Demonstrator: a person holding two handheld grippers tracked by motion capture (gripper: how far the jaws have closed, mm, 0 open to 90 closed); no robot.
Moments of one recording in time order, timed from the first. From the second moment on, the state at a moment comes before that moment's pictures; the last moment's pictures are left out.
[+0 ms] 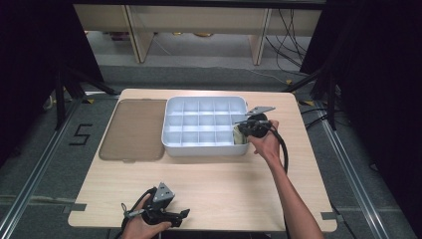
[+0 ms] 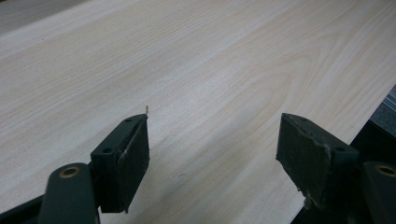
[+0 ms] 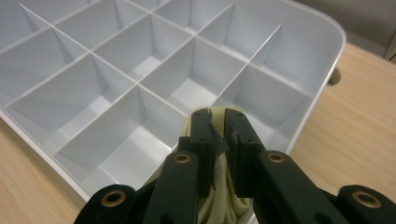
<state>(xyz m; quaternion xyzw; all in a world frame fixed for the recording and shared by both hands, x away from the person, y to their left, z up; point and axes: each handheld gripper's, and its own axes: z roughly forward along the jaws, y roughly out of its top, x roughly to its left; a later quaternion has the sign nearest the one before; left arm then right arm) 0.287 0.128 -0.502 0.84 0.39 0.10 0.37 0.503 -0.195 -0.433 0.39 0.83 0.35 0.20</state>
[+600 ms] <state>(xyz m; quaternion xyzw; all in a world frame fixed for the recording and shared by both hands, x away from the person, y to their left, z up) 0.287 0.128 -0.503 0.84 0.39 0.09 0.37 0.508 -0.177 -0.453 0.39 0.87 0.27 0.16</state>
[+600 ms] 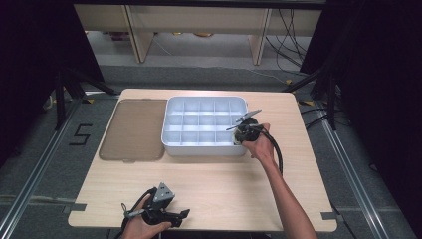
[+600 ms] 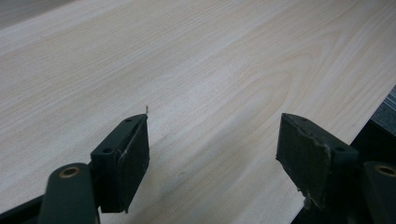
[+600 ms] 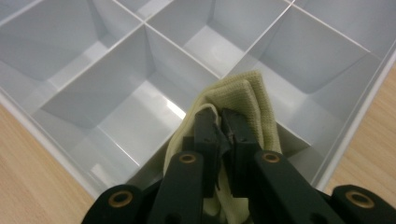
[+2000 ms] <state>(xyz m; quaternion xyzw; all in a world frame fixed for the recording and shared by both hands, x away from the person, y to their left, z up) 0.286 0.126 -0.503 0.83 0.40 0.09 0.37 0.490 -0.192 -0.415 0.39 0.84 0.33 0.16</state>
